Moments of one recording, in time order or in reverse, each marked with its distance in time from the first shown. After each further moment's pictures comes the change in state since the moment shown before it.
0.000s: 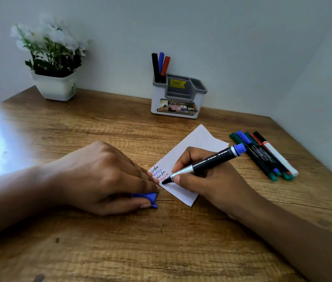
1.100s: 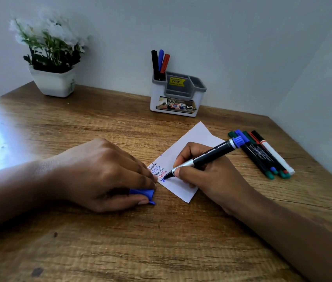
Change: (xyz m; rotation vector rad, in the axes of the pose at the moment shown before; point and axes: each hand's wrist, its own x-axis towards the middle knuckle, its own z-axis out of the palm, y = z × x) left_hand 0.003 0.000 -0.002 -0.030 0.040 -0.007; right_hand 0.005 0.007 0.001 0.038 0.056 0.028
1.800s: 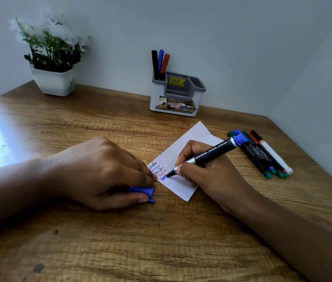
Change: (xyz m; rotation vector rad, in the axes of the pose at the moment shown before) left_hand 0.002 0.001 -0.003 0.024 0.029 0.038; right_hand 0.001 0.000 0.001 -0.003 0.048 0.010
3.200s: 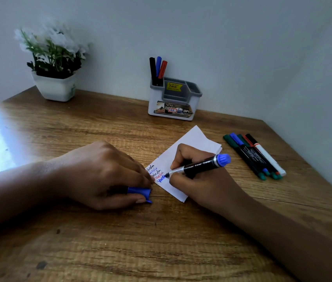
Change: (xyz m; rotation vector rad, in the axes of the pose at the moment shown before) left_hand 0.005 -0.002 -0.009 -0.097 0.017 0.085; right_hand -0.007 -0.009 0.001 -0.203 -0.041 -0.113
